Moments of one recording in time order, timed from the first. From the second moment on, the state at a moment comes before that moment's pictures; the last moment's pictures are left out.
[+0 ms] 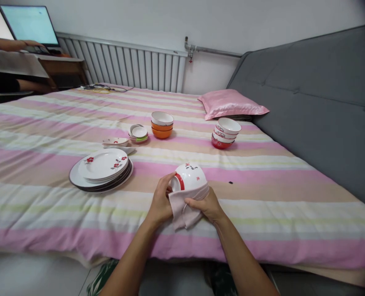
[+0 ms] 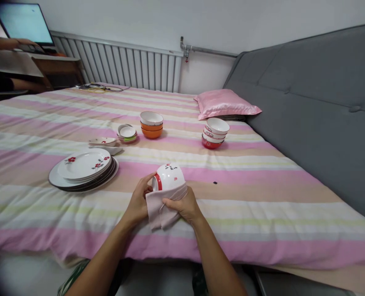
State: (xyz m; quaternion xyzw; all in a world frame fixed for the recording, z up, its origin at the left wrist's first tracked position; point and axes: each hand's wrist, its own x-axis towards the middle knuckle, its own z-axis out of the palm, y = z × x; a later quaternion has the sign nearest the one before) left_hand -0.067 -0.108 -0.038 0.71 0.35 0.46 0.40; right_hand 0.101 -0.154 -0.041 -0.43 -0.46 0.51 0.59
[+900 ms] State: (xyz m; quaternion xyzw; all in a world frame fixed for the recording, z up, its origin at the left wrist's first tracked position) left_hand -0.064 -0.105 -0.044 0.67 0.37 0.46 0.45; right_hand 0.102 -0.153 -0.040 -0.42 -0.36 0.56 0.62
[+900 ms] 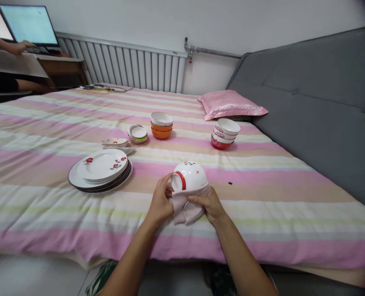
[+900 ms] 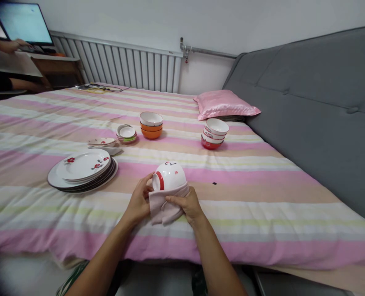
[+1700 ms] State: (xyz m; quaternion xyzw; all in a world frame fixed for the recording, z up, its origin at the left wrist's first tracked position) left_hand -0.066 -0.099 -0.054 0.65 0.39 0.44 0.48; right_hand 0.131 -0.144 -0.053 -0.35 -0.16 0.61 0.69
